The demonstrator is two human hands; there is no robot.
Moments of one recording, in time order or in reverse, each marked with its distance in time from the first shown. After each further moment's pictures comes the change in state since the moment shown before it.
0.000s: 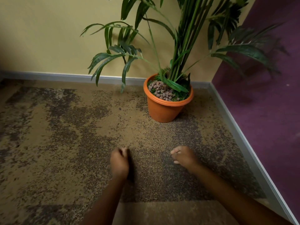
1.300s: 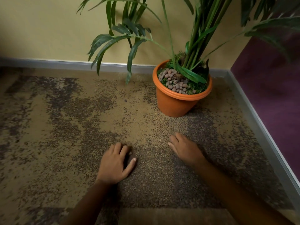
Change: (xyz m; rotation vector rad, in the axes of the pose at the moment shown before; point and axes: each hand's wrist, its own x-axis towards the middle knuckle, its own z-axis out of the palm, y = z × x) left_hand 0.031 -0.029 -0.042 0.924 -0.175 0.738; right_hand 0.044 0.002 0.027 -0.919 0.261 -0.866
